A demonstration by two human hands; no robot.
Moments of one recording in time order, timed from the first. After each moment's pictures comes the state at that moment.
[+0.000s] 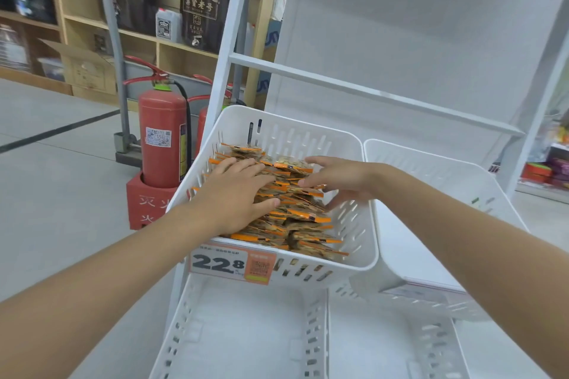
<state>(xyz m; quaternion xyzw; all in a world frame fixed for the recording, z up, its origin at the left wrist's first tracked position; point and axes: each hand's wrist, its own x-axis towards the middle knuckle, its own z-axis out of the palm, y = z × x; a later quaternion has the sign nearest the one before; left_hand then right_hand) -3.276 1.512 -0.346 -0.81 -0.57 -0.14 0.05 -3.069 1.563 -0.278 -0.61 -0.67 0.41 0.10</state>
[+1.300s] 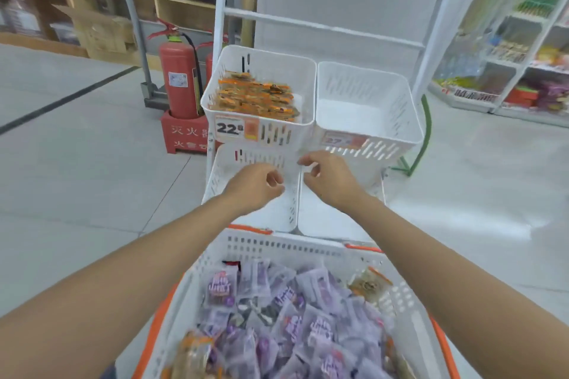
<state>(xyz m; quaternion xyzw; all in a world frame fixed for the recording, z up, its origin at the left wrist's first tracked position) -3.199 1.245 -0.384 -0.72 -0.57 -0.28 -0.26 -3.017 1.251 -0.353 -0.56 -0.77 0.14 0.27</state>
